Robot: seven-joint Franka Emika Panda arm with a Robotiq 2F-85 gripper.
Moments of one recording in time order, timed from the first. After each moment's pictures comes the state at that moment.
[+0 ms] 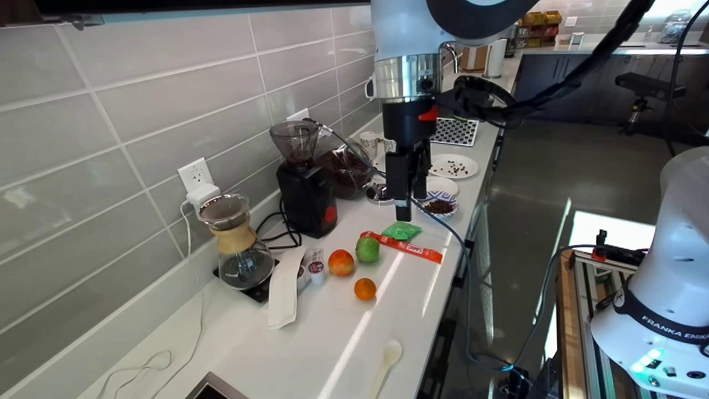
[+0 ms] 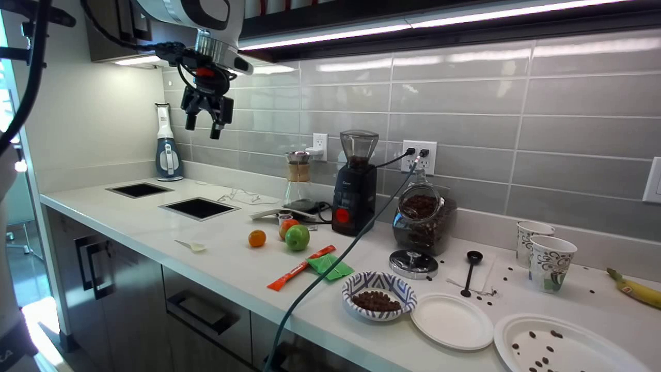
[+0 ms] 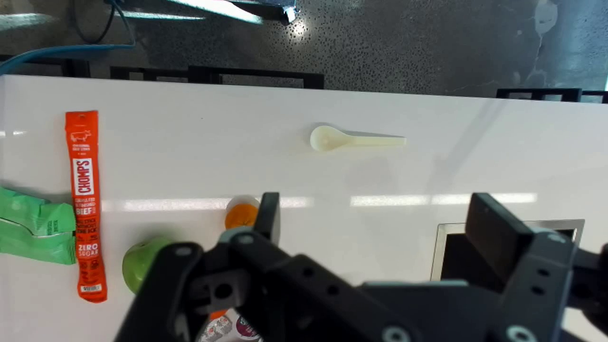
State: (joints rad) arm 0.15 -0.29 0.11 -2.22 0.24 1.84 0.10
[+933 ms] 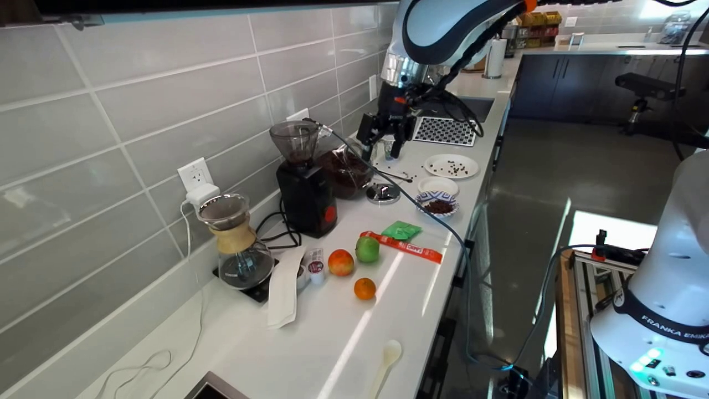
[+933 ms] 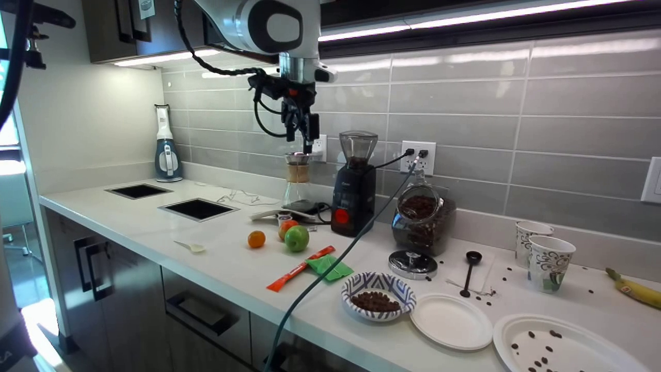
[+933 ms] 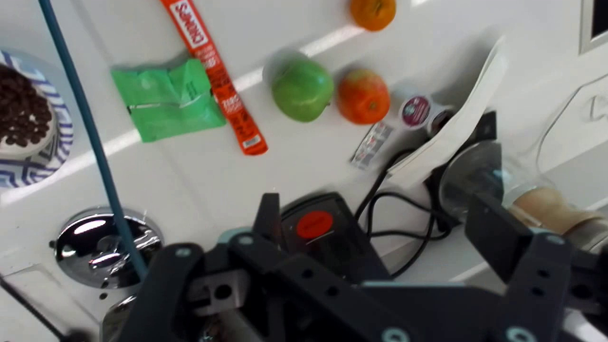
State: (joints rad) arm -0.05 -0.14 -0.07 -2.19 0.24 2.27 0.15
